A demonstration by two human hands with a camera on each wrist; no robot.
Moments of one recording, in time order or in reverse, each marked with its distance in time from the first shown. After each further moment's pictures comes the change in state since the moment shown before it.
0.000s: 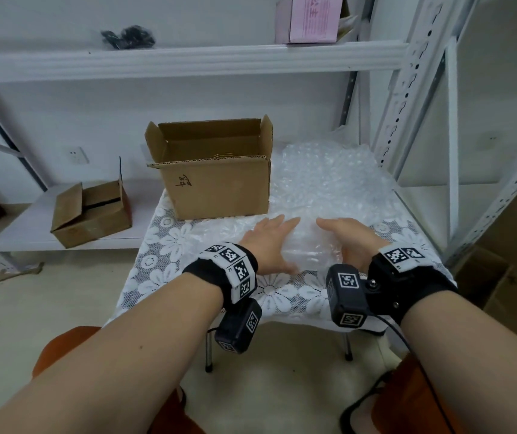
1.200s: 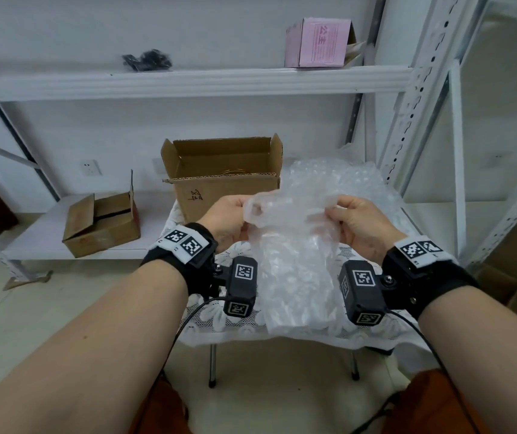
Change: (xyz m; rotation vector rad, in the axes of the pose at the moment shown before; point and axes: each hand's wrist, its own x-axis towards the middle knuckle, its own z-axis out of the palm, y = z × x) left_hand -0.022 -0.034 -0.070 -1.235 0.244 -0.144; right_hand 0.009 -0.032 -0.009 0.102 -0.131 -0.357
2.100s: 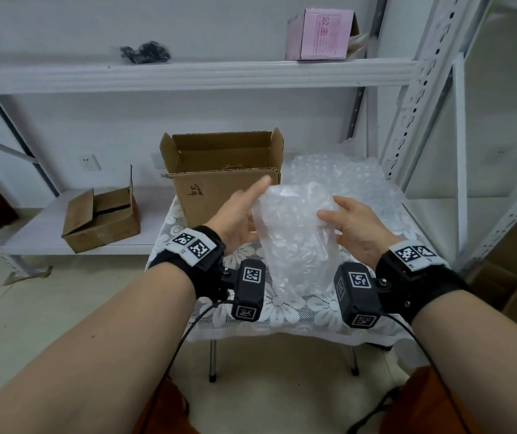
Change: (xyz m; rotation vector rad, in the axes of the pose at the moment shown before) left_hand 0.009 -0.012 0.006 -0.129 -0.077 -0.081; right_hand -0.005 0.010 0.009 0.006 0.118 0.041
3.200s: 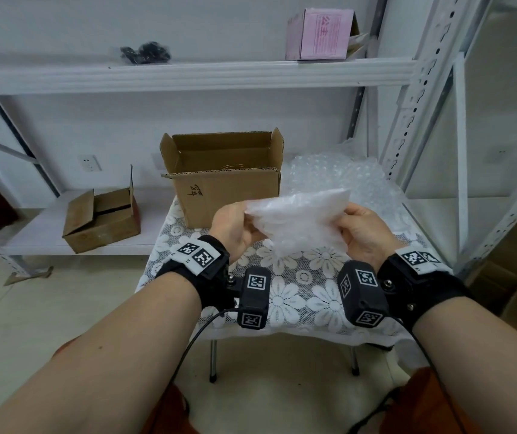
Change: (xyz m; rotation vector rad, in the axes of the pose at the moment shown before) left_hand -0.007 -0.008 0.010 -0.435 0.210 0.048; right_hand -0.007 0.005 -0.004 0.280 -0.036 -0.001
